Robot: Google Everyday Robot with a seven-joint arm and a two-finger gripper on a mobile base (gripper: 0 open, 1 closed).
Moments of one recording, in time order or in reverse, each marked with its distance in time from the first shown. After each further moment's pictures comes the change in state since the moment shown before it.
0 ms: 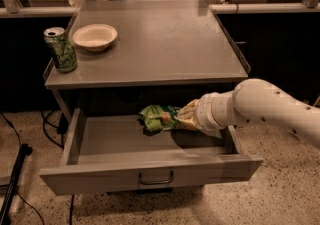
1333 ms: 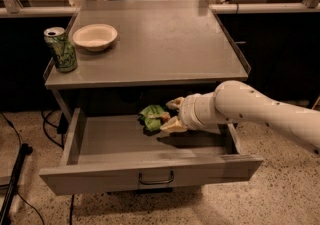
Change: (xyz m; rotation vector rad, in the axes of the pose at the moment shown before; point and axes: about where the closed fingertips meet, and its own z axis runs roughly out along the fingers) arm -0.016 0.004 0.054 -0.049 -0.060 -0.028
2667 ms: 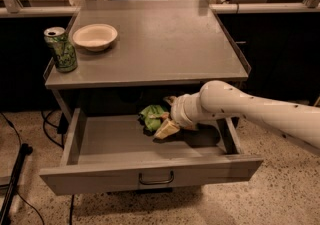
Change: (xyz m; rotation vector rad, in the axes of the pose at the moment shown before) arm 0.015 -0.012 0.054 -0.040 0.019 0.010
